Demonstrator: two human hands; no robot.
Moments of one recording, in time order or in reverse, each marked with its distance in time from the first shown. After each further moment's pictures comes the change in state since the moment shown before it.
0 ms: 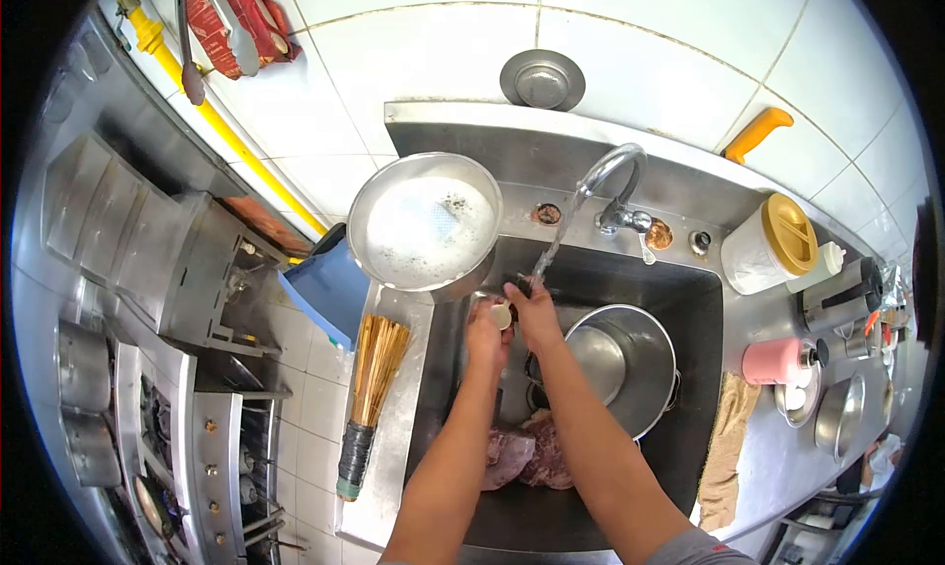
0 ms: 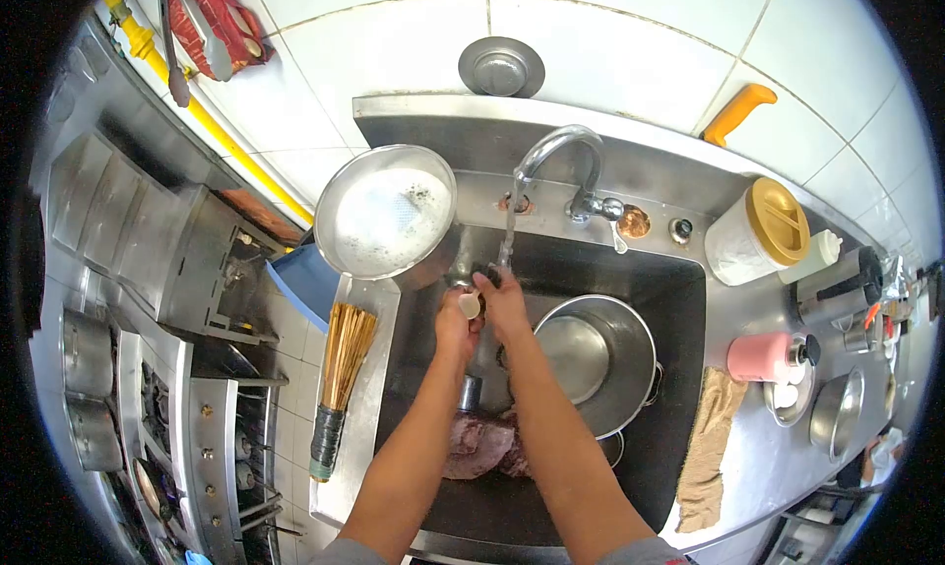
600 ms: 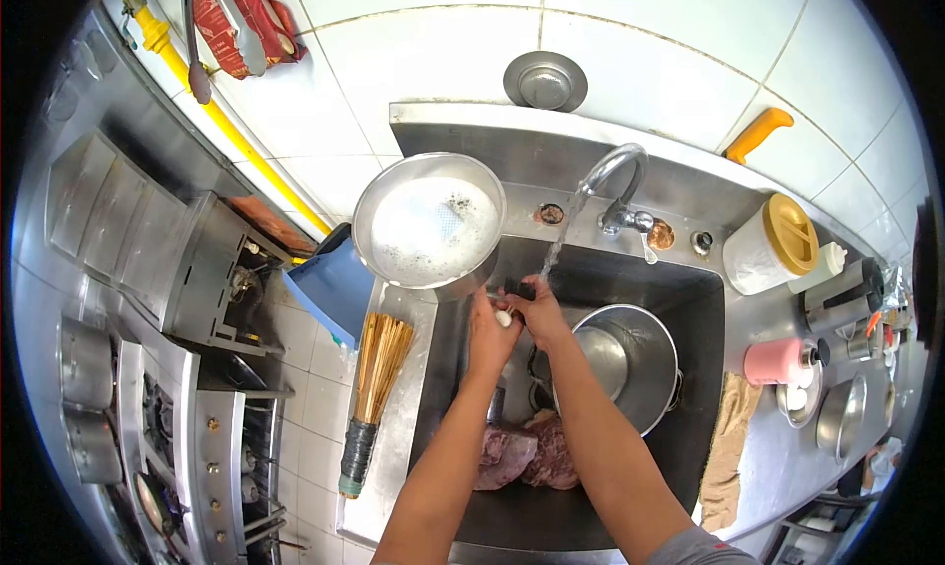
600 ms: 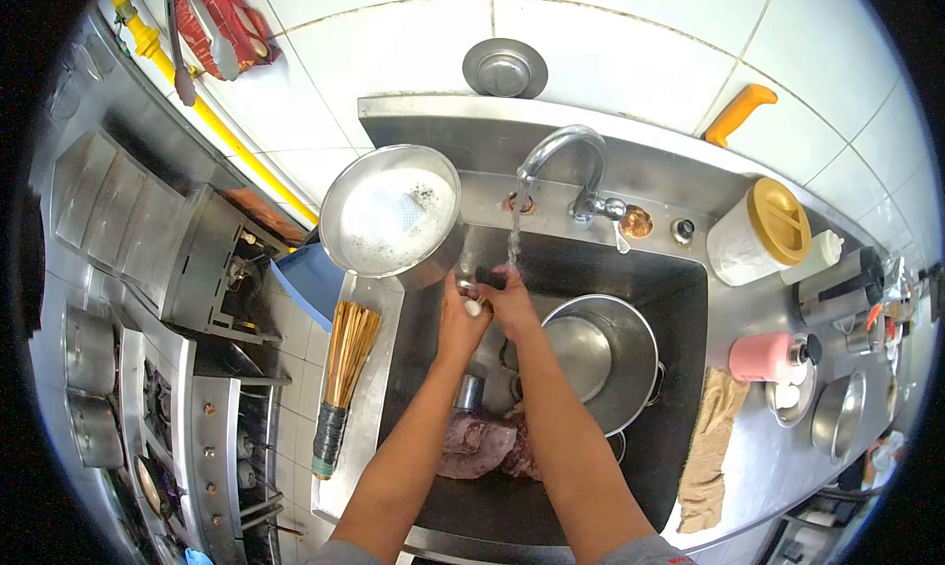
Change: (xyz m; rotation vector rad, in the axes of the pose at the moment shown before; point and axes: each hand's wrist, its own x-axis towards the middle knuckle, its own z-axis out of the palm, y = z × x) left_hand -0.020 0.015 0.001 1.202 -0.030 0.758; right_hand 0.012 0.009 -0.019 0.061 -0.103 0.190
